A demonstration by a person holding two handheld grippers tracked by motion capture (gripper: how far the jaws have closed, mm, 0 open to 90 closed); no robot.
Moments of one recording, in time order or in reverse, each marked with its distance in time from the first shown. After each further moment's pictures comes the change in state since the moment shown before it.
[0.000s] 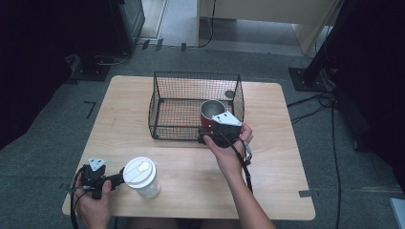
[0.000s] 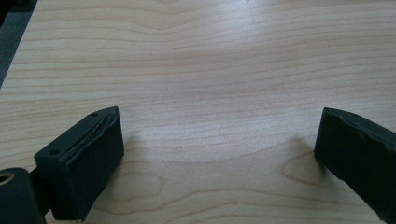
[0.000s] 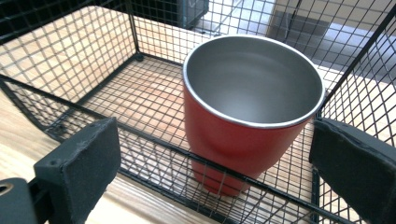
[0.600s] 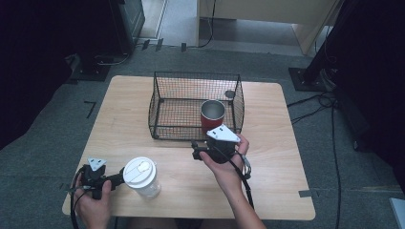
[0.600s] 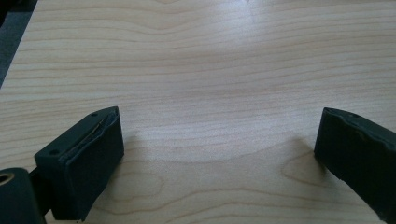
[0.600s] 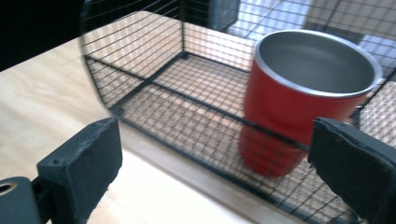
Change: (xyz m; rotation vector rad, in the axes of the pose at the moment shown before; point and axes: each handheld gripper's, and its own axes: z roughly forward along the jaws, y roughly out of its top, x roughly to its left) left arm 0.000 0.000 0.000 0.000 0.000 0.001; right arm 0.027 -0.019 -0.033 -0.038 0.117 -0.039
